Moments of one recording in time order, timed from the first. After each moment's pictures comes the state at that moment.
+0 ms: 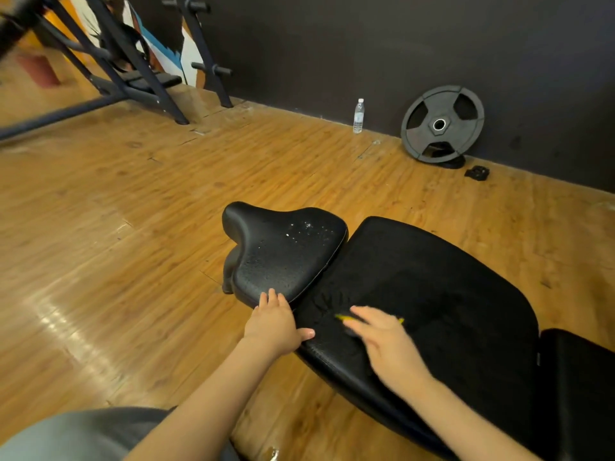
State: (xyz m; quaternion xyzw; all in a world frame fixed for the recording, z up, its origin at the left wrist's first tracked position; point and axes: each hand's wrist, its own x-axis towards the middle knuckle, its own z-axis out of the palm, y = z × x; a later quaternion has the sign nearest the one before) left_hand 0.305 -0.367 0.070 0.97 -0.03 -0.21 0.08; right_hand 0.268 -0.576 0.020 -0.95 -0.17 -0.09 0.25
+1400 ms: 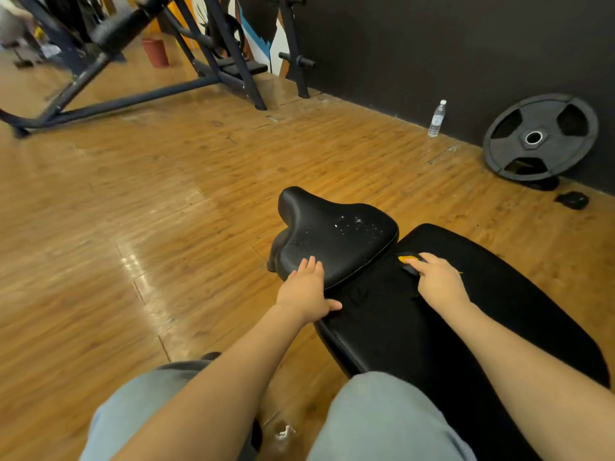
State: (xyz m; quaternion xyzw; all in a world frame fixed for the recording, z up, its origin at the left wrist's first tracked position) left_hand 0.313 -0.365 0.081 0.98 0.02 -0.15 0.15; right_hand 0.405 -0.608 0.044 -1.00 -0.06 0.03 0.06
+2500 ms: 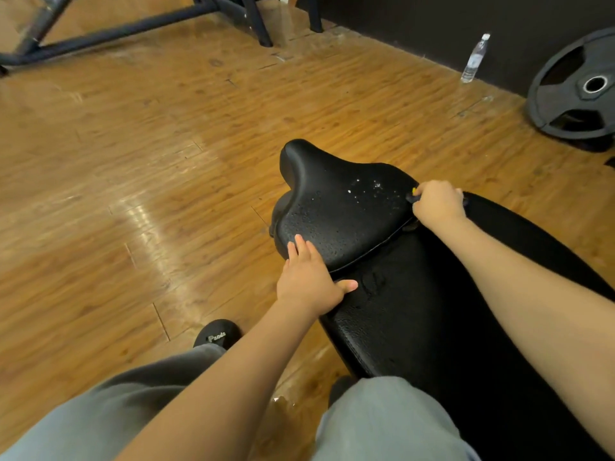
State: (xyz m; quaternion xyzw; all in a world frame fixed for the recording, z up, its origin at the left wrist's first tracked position) left_hand 0.331 -0.370 0.050 0.96 0.12 -0.17 0.18; right_hand 0.514 -0.542 0.055 -1.00 -0.03 0.02 0.04
